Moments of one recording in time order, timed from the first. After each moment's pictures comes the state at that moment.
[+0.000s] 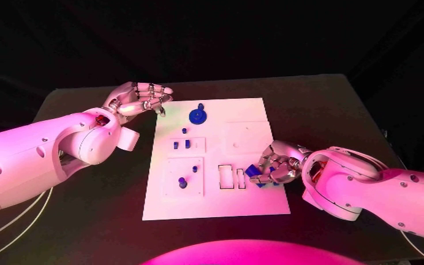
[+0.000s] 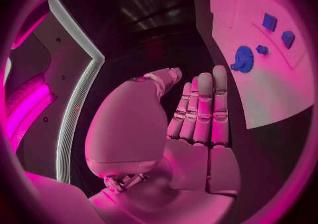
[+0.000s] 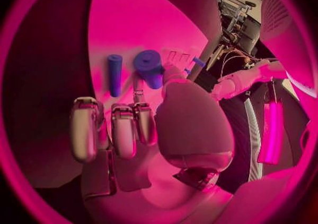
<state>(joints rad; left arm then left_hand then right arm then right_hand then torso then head) 1.16 -0.95 -0.02 1.52 -0.25 -0.21 0.31 1.42 -0.23 0.54 0.14 0.25 0.83 0.21 0.18 0.42 0.91 0.14 0.41 0.25 0.99 0.07 1.08 0.59 0.18 0.92 0.16 0.83 0.67 1.04 -1.07 -0.12 1.93 -1.28 -0.32 -0.50 1.33 -0.18 0.02 0.31 0.32 1.01 0.07 0.36 0.52 1.47 0.00 1.48 1.31 1.46 -0.06 1.56 1.31 0.04 1.47 0.04 1.40 1.31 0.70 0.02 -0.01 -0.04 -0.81</state>
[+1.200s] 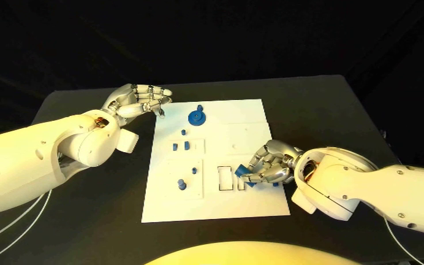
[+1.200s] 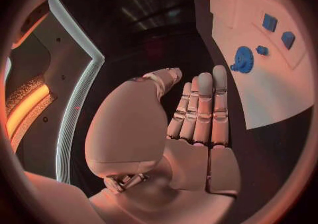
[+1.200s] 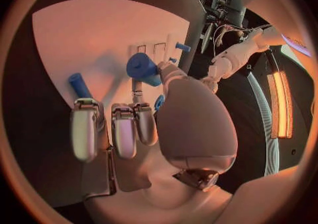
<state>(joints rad) 1.16 -0.95 -0.02 1.52 -0.25 -0.21 0.30 1.42 -0.23 0.54 0.14 0.26 0.83 0.21 0.18 0.42 0.91 0.14 0.41 0.25 0.99 0.07 1.08 0.59 0.18 0.92 0.16 0.83 0.67 1.09 -1.04 -0.13 1.97 -1.01 -0.40 -0.54 1.30 -0.19 0.22 0.31 0.40 1.02 0.07 0.36 0.49 1.46 -0.01 1.48 1.31 1.47 -0.07 1.56 1.31 0.04 1.47 0.03 1.42 1.31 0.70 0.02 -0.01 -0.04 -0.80</state>
